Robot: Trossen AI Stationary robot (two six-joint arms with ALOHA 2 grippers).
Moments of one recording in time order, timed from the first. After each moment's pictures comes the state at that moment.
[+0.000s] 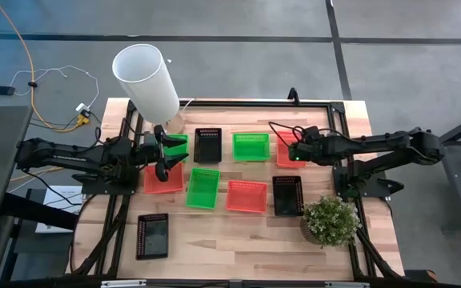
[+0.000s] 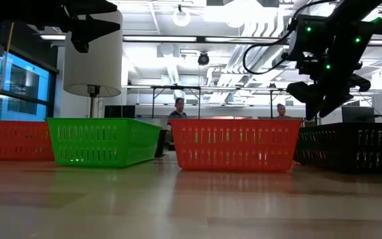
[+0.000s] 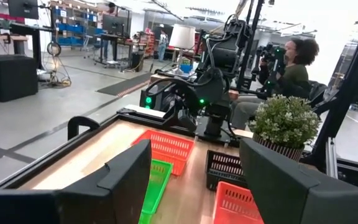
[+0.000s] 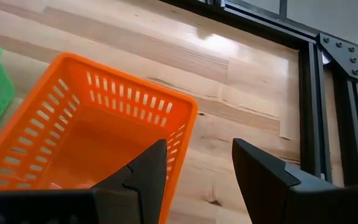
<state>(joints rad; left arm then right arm) 0.10 0.59 0.32 0.30 -0.23 -0.17 -0.15 1.18 0.64 -0.83 0.74 1.04</state>
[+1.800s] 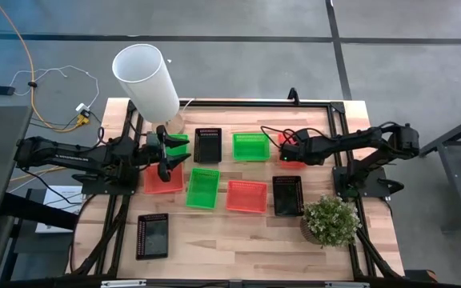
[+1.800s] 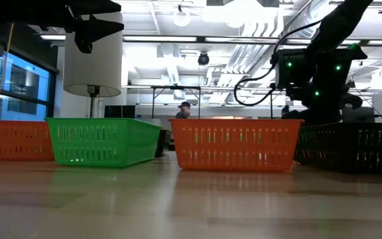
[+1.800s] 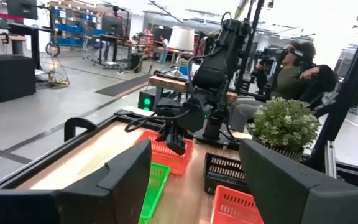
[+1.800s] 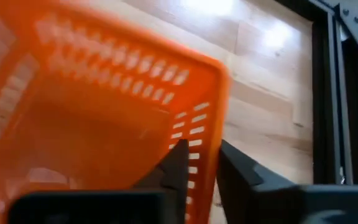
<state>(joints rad) 0.10 0.64 0.32 0.36 -0.22 -0.17 -0.21 1.45 0.64 -0.72 0.70 0.98</state>
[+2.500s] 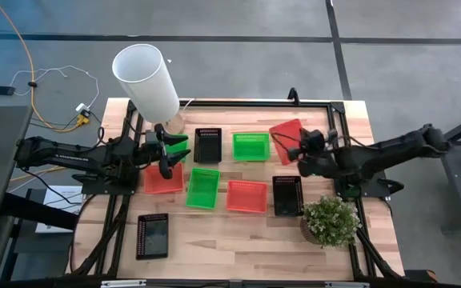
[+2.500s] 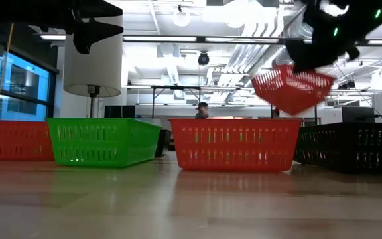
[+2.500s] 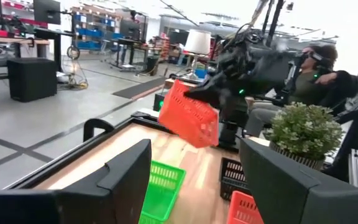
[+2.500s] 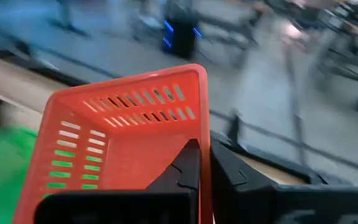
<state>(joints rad) 0.10 0.64 0.32 0.36 -0.30 -0.17 0.18 1.01 0.64 -0.54 1.22 0.74</state>
